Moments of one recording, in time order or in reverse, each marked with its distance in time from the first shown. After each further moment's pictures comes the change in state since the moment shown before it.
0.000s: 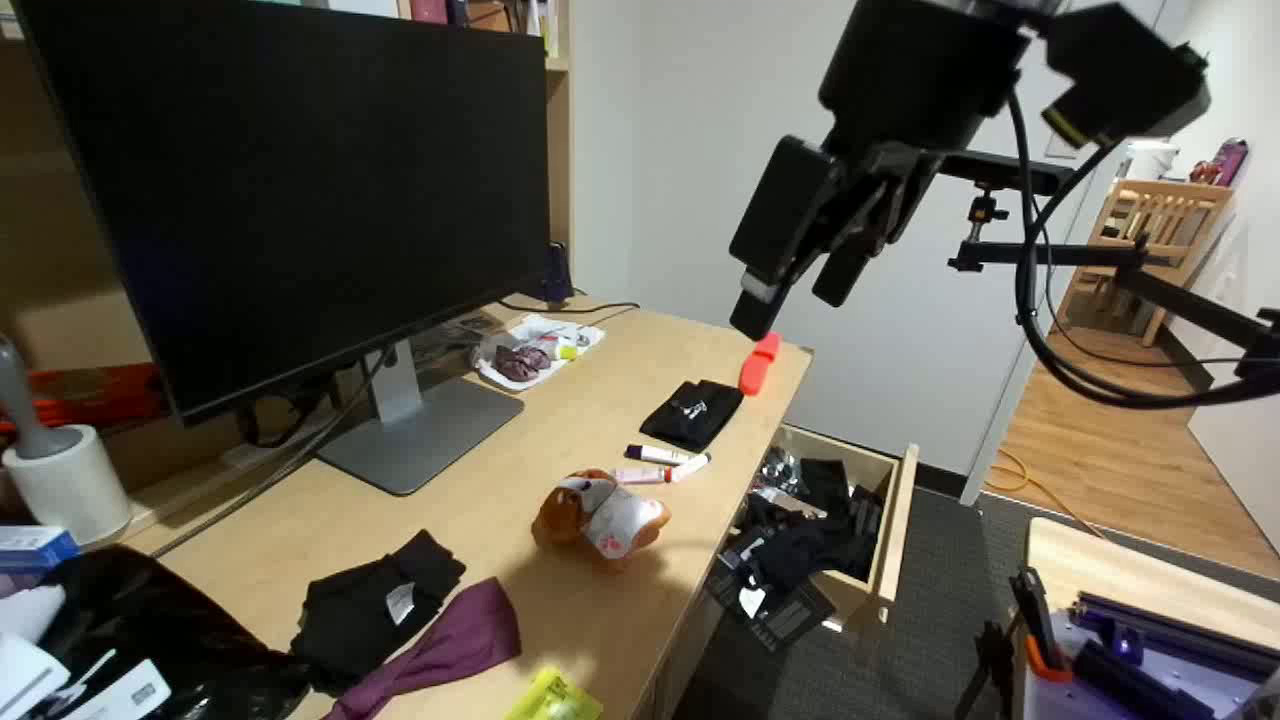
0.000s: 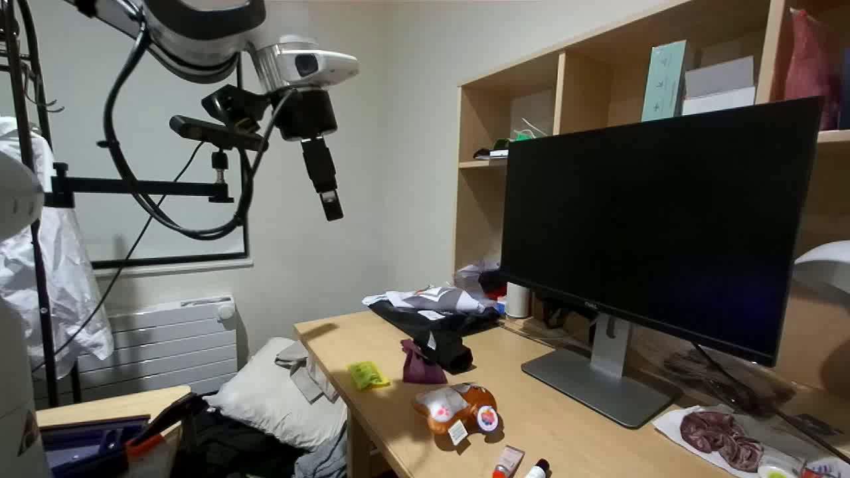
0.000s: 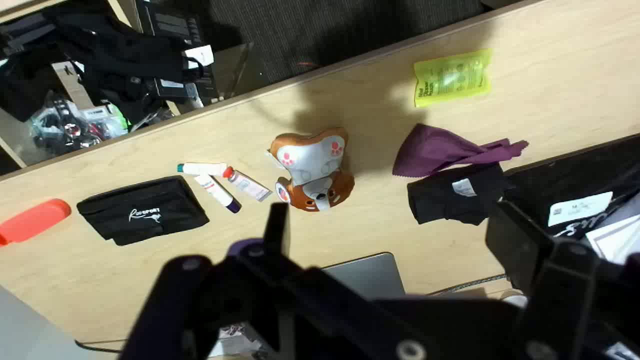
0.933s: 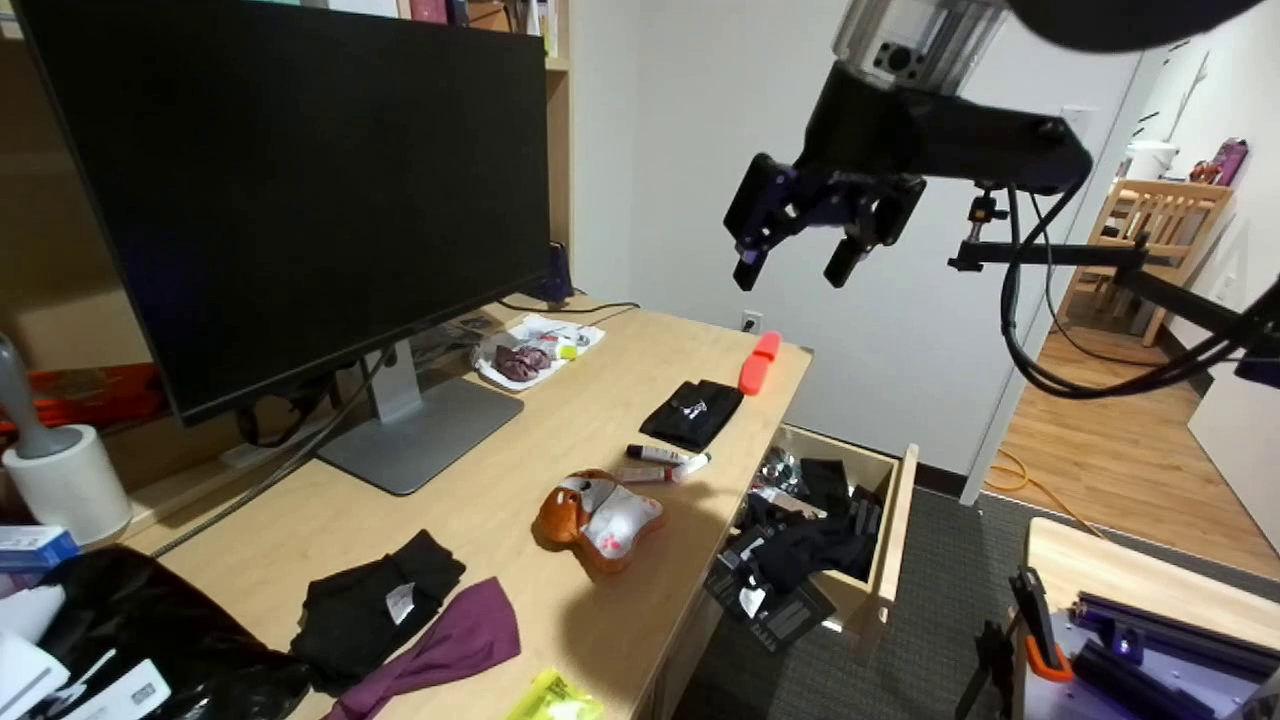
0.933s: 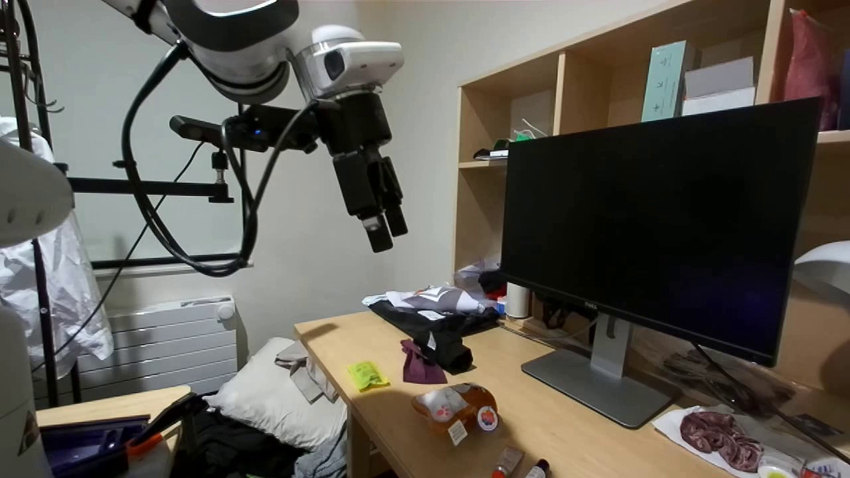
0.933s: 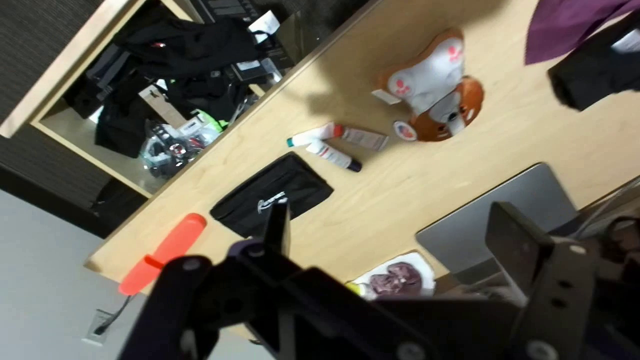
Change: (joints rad) arm -0.301 0.157 -0.016 0.000 -0.076 0.204 0.155
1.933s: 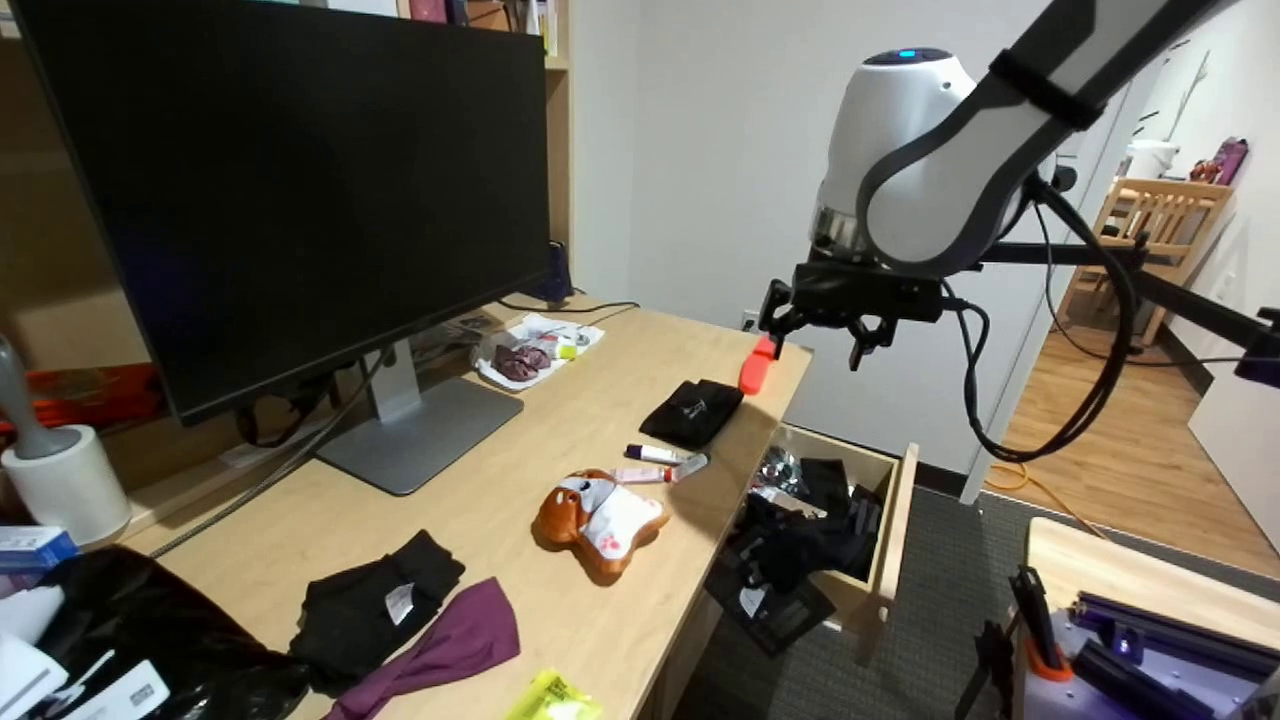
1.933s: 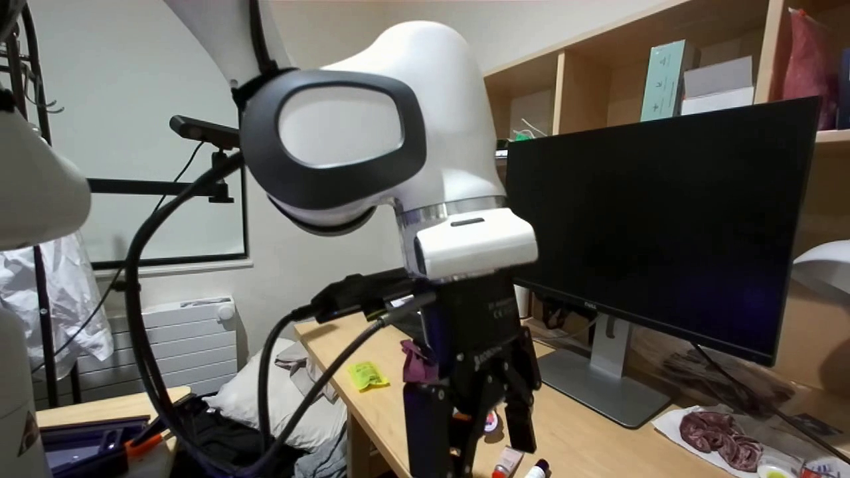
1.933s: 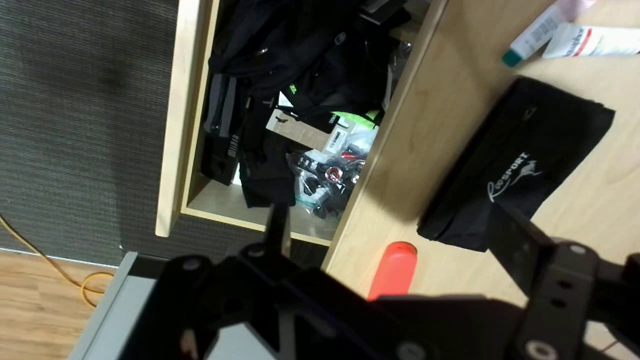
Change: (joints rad) arm -0.262 0.657 -0.173 0.160 -0.377 0.362 0.471
